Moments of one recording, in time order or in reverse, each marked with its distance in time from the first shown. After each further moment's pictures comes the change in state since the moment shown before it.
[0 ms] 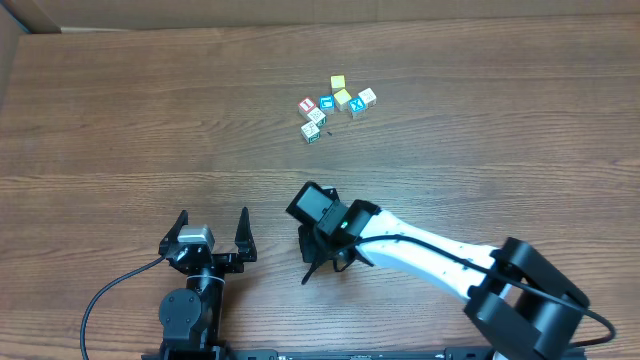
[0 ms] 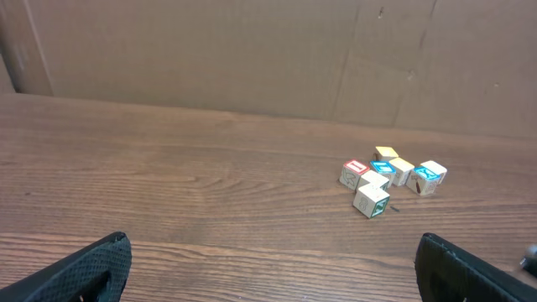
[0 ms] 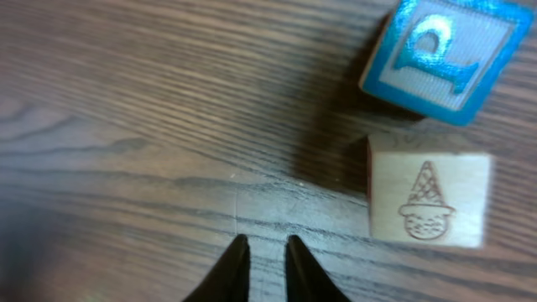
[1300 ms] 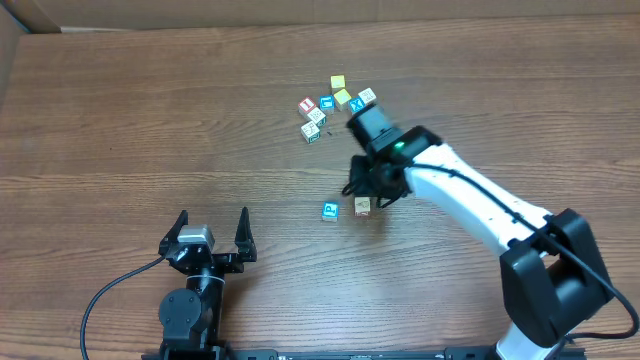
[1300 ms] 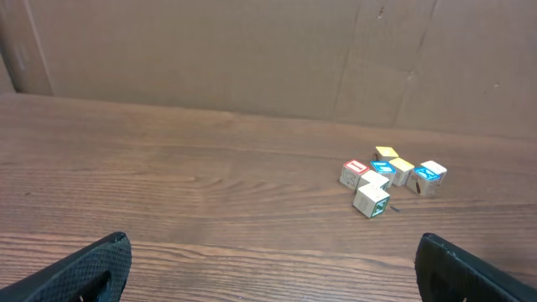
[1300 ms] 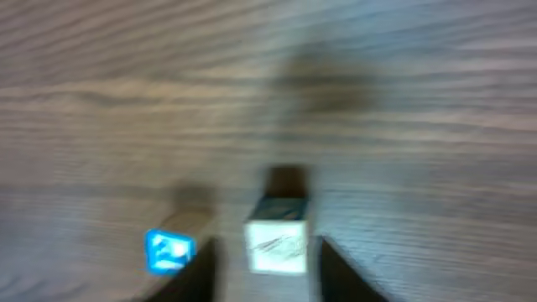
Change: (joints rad) left arm 0.000 0.000 0.000 0.000 0.000 0.000; right arm -0.377 0.005 0.185 -0.237 -0.005 -0.096
